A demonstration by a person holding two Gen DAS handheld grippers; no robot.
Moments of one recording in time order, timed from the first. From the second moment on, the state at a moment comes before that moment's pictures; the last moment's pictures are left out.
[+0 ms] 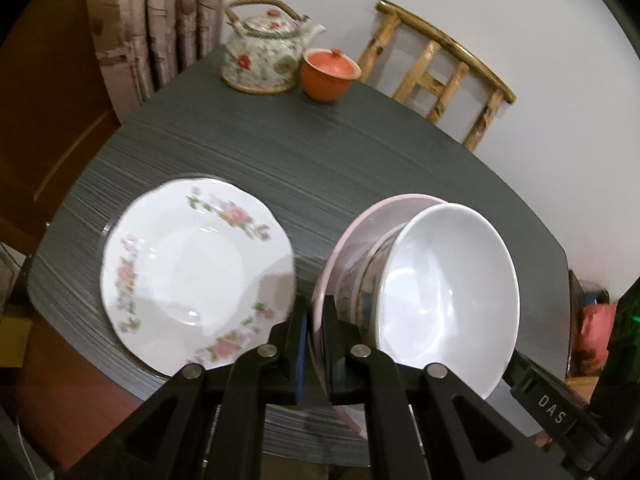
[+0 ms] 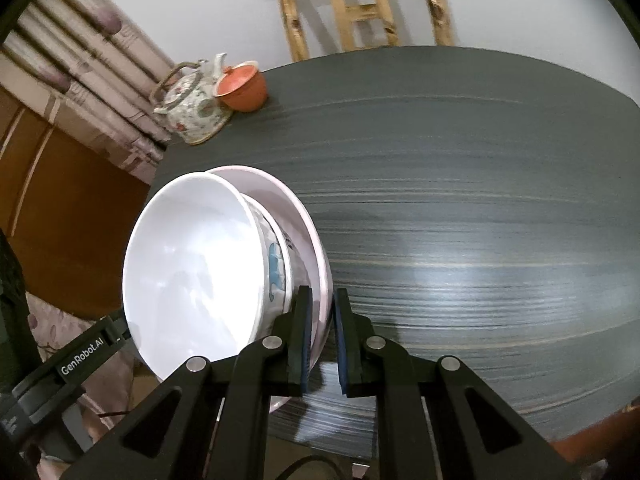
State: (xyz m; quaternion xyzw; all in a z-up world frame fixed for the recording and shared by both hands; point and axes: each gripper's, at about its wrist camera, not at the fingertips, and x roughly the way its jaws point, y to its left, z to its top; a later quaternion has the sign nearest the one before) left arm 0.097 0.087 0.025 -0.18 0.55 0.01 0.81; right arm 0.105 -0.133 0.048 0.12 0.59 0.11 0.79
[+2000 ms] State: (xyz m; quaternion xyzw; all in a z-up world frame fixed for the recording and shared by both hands) left arm 0.094 0.242 -0.008 -0.20 0.56 0.08 0.80; right arm 0.120 0.028 0.012 0.04 0.63 0.16 0.76
